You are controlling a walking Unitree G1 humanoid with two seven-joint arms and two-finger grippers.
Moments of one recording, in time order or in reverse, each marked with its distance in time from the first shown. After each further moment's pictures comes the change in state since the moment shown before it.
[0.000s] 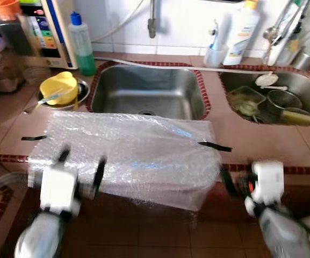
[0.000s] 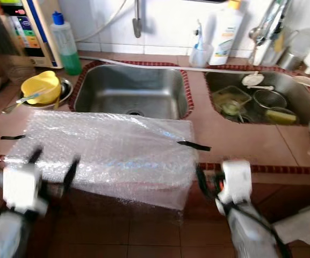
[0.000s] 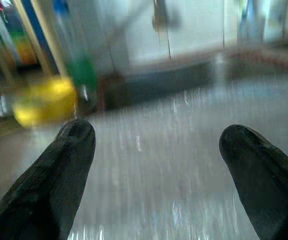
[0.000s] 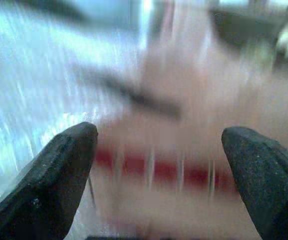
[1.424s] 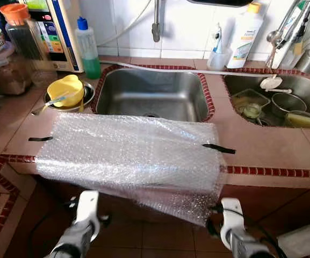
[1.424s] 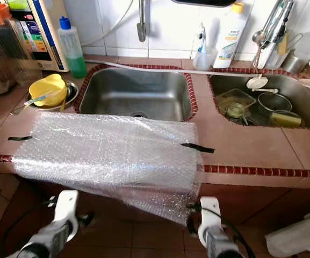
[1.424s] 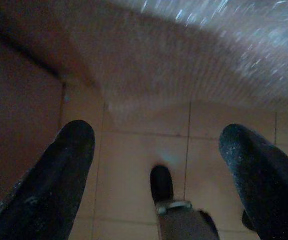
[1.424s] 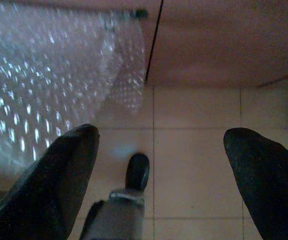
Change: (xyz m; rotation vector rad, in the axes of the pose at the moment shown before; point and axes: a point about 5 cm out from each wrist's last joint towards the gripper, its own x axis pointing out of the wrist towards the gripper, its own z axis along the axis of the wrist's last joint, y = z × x) left arm -0.019 -0.027 -0.205 -0.266 1.070 0.088; right arm -0.005 0.008 -0.182 0.122 0.848 -0.162
